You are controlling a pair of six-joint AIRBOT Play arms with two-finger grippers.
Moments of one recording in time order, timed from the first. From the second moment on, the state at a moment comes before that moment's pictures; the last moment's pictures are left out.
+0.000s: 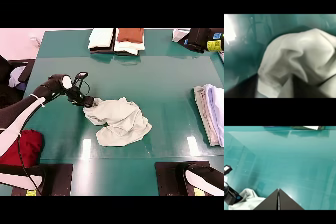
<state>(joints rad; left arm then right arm) -0.35 -1.56 1.21 1.31 -1.00 -1.57 0.07 -1.09 1.62 -1.17 1.20 1.65</state>
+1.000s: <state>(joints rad) -0.21 -1.36 1.35 1.36 -1.08 -1.49 0.17 -1.22 1.01 -1.25 1.33 1.65</state>
